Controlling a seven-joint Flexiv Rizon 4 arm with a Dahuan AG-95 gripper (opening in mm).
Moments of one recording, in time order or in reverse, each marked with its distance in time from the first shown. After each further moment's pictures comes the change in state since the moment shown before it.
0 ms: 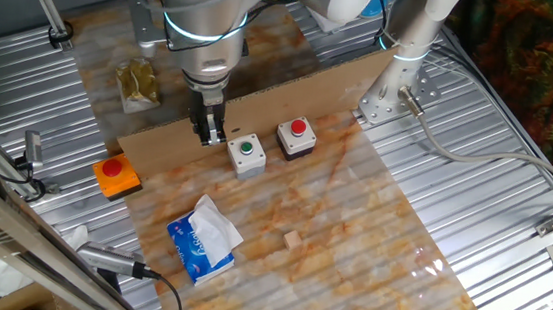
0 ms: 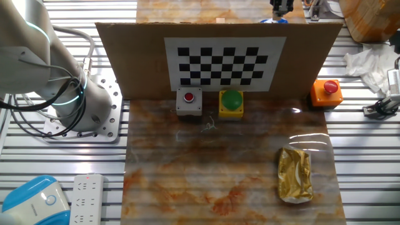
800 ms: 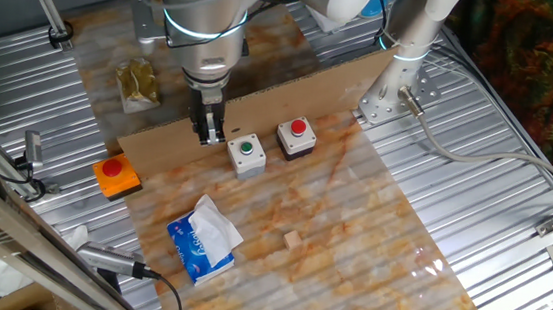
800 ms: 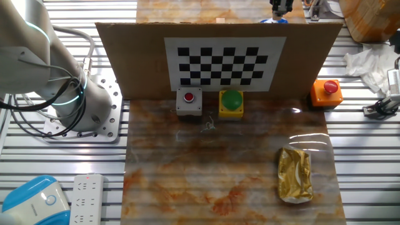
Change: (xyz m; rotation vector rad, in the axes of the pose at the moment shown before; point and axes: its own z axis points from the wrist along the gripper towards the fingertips) arm 0.001 -0.001 0.000 -0.009 -0.005 0.020
